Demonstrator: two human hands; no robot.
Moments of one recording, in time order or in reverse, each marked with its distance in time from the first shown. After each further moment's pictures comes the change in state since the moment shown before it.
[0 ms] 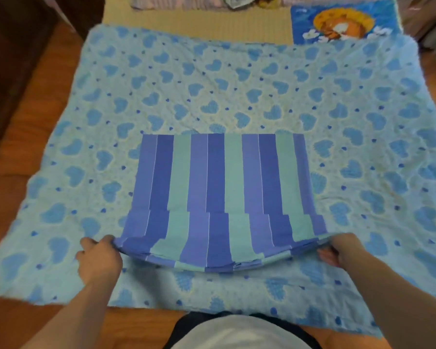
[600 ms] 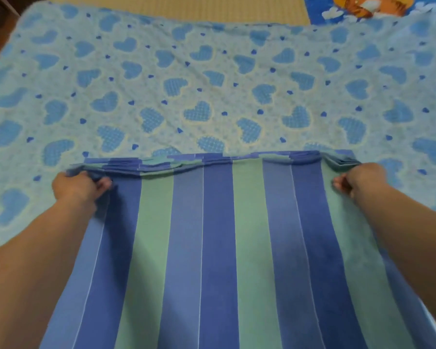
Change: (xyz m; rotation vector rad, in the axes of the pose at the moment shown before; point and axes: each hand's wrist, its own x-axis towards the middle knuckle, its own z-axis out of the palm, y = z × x) left_hand 0.354 0.265 0.068 -1.479 0.025 -0.223; right_hand 0.208 -0.286 0.164 0.339 0.188 -0.344
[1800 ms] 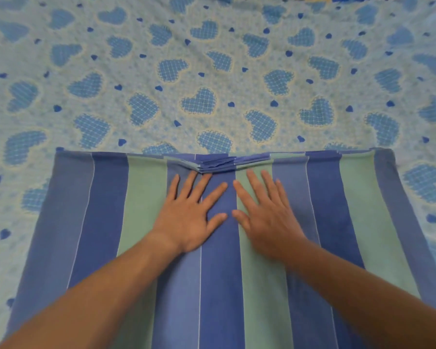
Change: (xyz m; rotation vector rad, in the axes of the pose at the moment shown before) left_hand -0.086 -0.124 0.100 1.548 -0.694 1.324; right_hand -0.079 0.126 0.131 -1.245 -0.266 -1.478
